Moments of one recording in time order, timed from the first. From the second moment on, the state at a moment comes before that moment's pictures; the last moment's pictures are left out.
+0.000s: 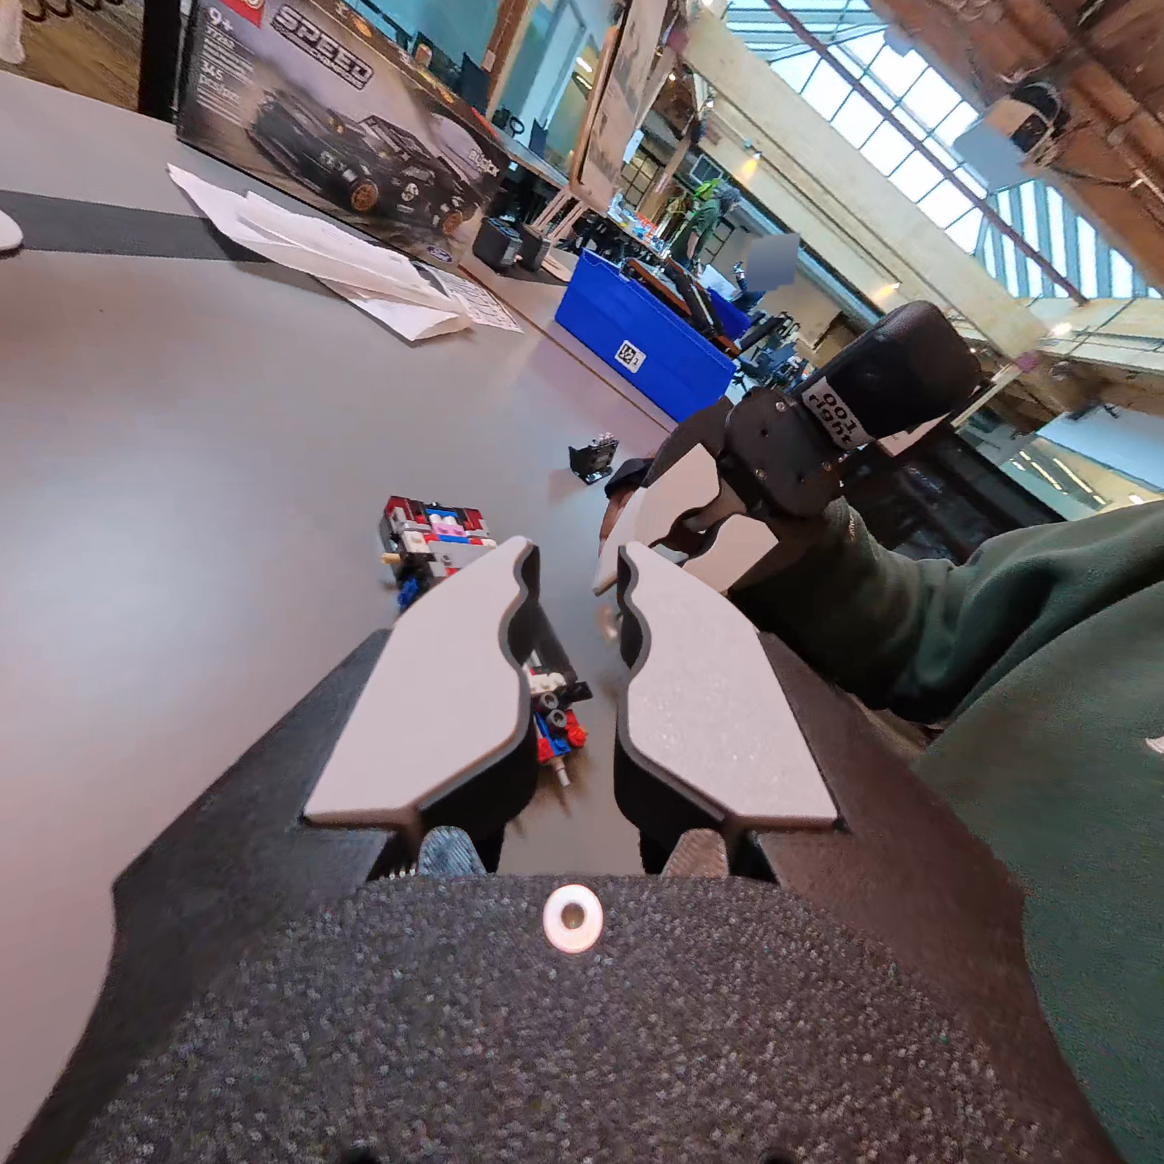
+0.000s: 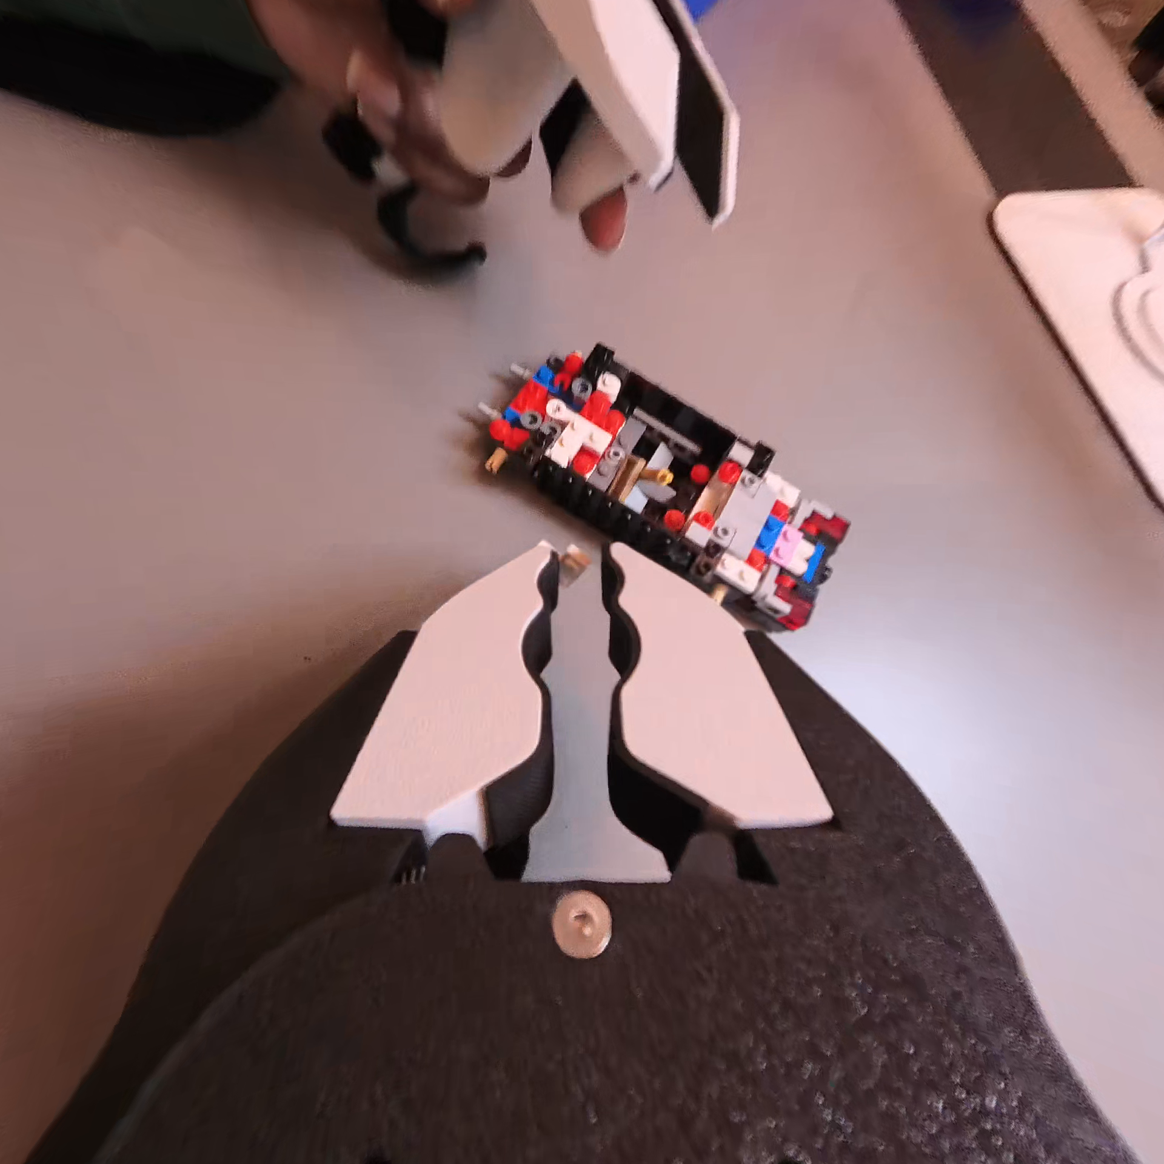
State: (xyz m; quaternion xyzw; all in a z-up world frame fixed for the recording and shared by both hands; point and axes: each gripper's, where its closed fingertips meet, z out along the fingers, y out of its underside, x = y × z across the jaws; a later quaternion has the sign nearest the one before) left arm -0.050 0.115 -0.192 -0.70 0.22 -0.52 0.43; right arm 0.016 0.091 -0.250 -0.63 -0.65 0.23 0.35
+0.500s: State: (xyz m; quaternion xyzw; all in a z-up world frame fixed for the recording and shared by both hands) left arm -0.076 0.129 -0.187 -0.72 0.27 -0.35 0.53; right arm 0.012 0.124 -0.215 -0.64 -0.58 0.26 0.43
